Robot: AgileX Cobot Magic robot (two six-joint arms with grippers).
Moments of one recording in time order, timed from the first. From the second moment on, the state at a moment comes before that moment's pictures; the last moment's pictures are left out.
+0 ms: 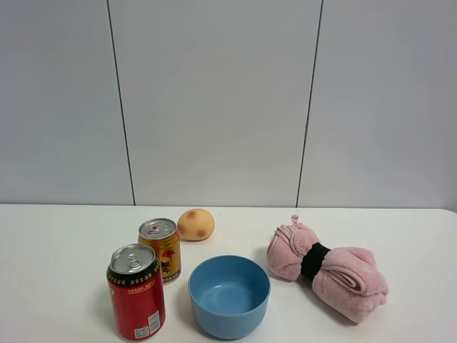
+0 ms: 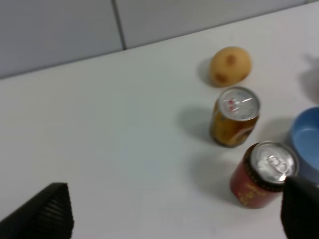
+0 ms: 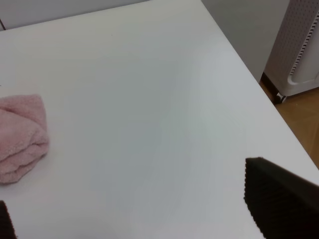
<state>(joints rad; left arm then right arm) -0.13 0.71 -0.91 -0.13 0.91 0.11 -0.07 0.00 -0.50 -0.01 1.07 0.07</state>
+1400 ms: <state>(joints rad) 0.13 0.00 -0.54 -0.14 1.15 0.01 -0.07 0.00 -0.50 -0.01 1.07 0.07</state>
